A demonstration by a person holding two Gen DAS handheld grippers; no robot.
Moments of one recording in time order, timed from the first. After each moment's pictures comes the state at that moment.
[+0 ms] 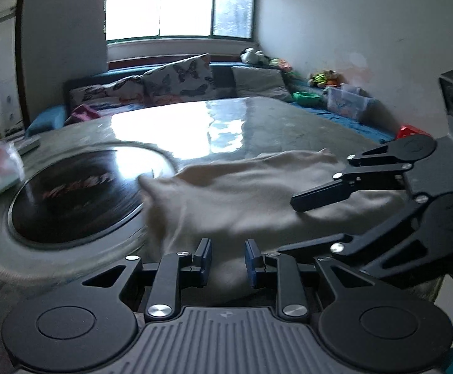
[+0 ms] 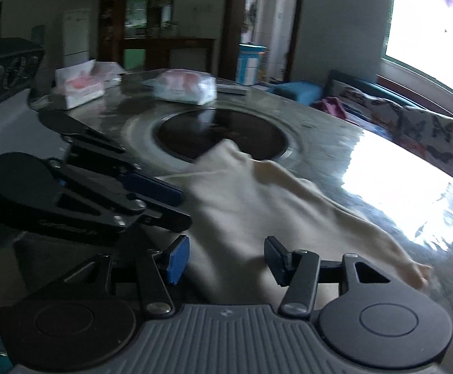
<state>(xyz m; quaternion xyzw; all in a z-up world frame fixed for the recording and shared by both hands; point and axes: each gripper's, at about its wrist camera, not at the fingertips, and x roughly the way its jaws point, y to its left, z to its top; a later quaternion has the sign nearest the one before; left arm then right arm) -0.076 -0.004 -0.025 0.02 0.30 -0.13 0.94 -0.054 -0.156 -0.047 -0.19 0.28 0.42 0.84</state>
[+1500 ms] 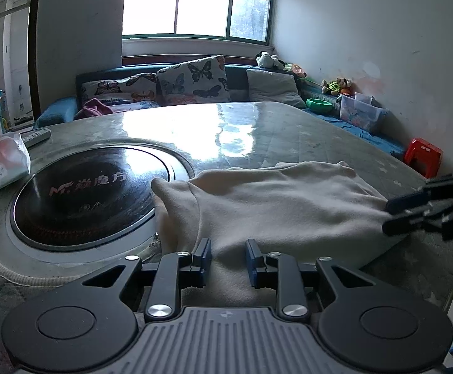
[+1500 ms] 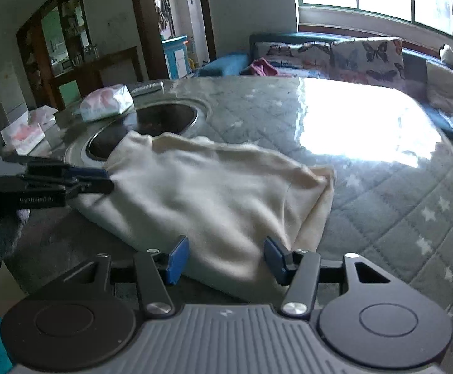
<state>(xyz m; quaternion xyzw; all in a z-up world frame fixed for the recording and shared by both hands) -0.059 0.006 -0.023 0.00 0.29 -0.12 0.95 -0.030 -0.263 -0.038 -0.05 0.35 0.31 0.88</state>
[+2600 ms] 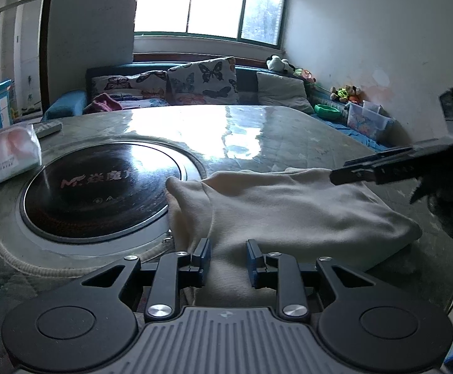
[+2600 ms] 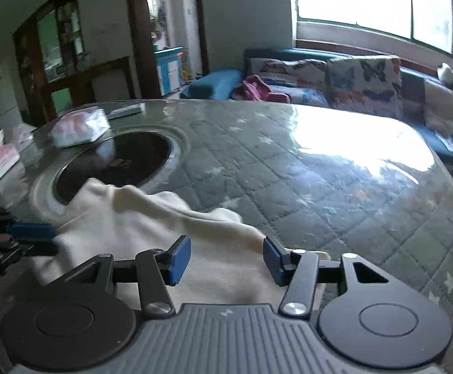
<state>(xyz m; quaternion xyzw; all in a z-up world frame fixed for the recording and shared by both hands) -0.066 0.019 -0.019 -0.03 0.29 -0.11 0.95 0.038 -0.230 -0.032 -0.07 0.32 0.30 0.89</state>
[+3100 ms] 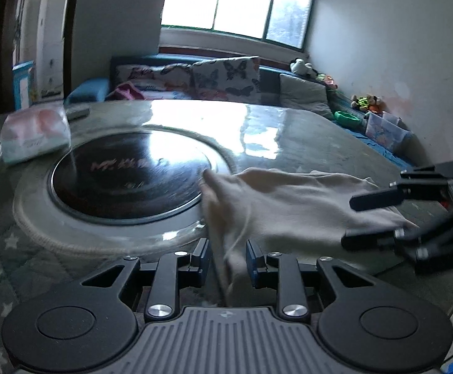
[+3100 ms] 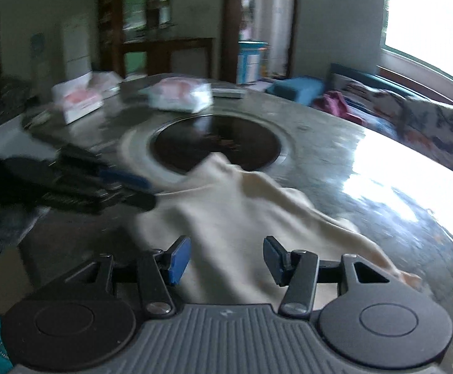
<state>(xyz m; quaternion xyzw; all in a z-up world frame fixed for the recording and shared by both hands) -0.076 0.046 -0.015 -0.06 0.31 -0.07 0.95 -0.035 -0.154 -0.027 -0.18 0.29 0.43 0.84</state>
